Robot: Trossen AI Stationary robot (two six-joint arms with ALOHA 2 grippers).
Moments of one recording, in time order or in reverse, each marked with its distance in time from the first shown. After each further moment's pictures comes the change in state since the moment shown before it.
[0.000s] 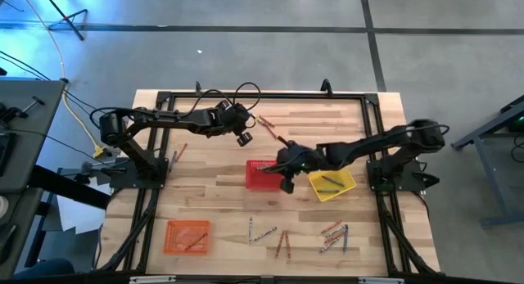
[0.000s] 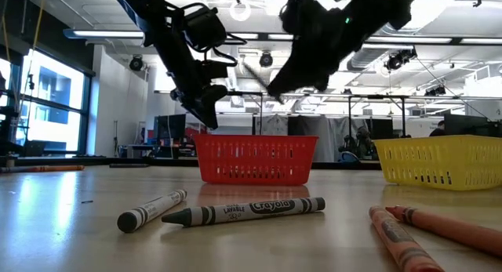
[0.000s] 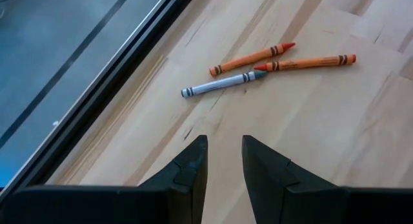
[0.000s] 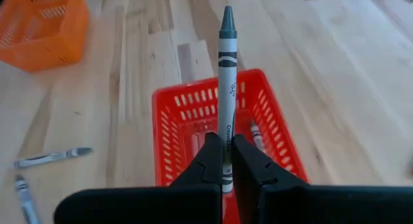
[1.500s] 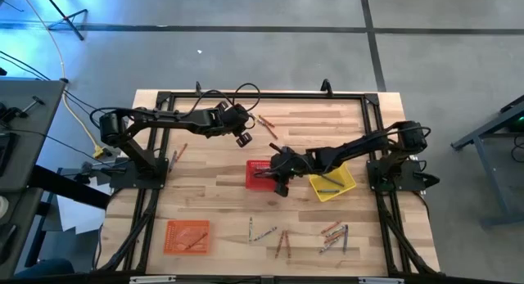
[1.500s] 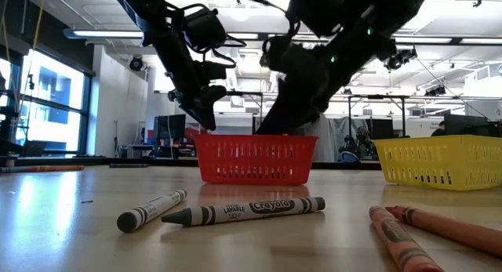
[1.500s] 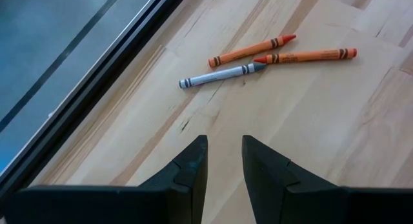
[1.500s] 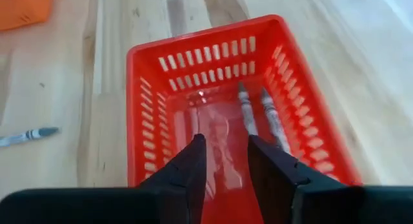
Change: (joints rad) left arm -0.002 0.000 0.000 -0.028 0.006 -0.036; right arm -0.017 0.152 0.025 0.031 -0.035 0.011
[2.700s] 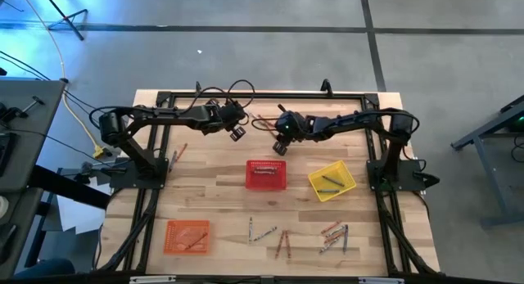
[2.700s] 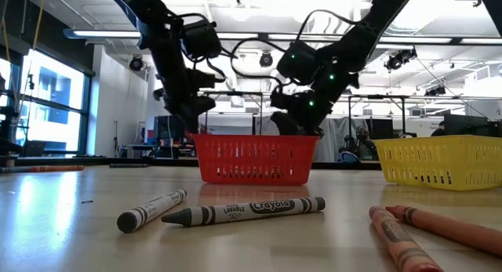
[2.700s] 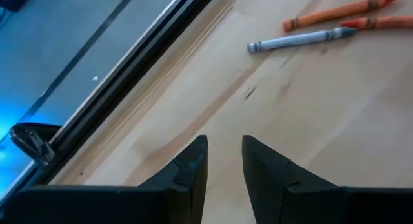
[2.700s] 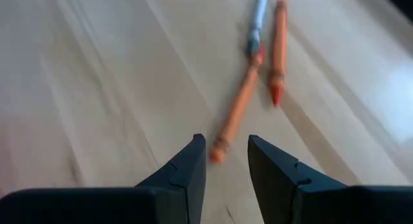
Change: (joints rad) left arm 0.065 0.000 0.000 -0.126 -0.116 -0.051; right arm -0.389 0.111 0.054 -0.046 0.045 -0.139
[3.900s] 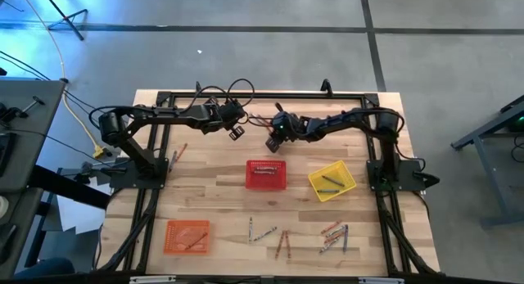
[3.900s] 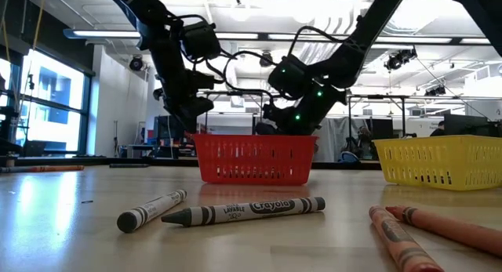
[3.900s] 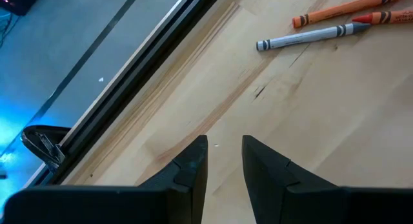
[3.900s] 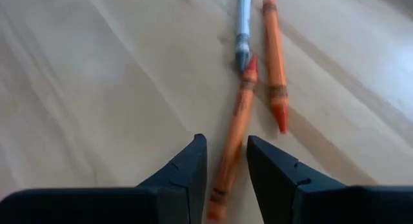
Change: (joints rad) left arm 0.010 0.000 0.000 0.002 -0.008 0.037; right arm -0.014 0.139 0.055 0.117 0.023 0.141
